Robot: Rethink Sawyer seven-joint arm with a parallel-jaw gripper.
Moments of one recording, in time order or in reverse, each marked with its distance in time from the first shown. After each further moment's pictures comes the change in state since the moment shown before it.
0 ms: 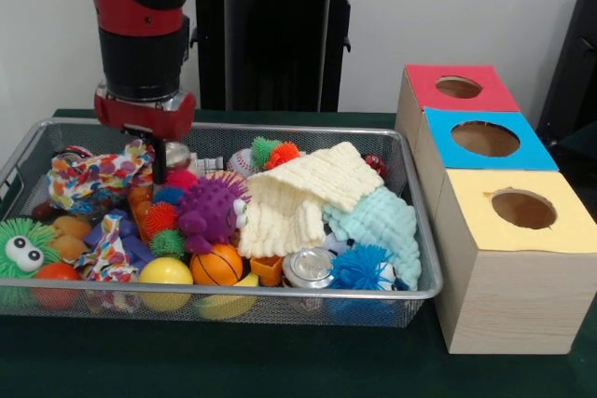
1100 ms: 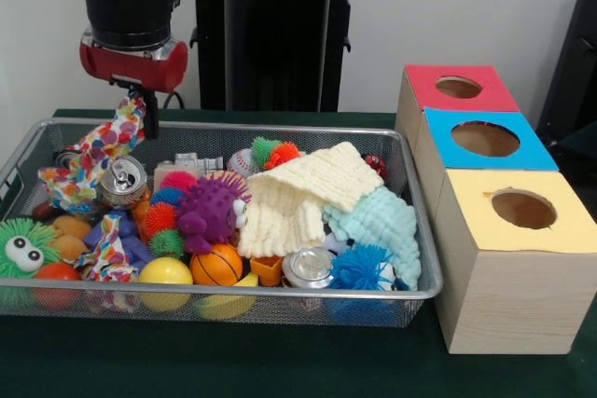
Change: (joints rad) arm 0.005 -0.109 0.000 -0.005 0.017 0.167 0.000
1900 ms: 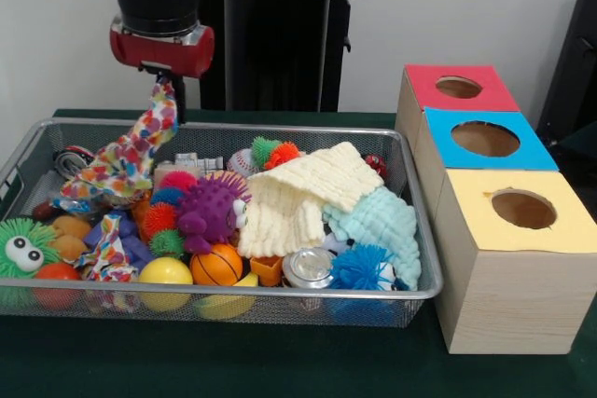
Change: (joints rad) arm 0.032 -0.049 -0.002 0.088 0.010 -0.014 0.000
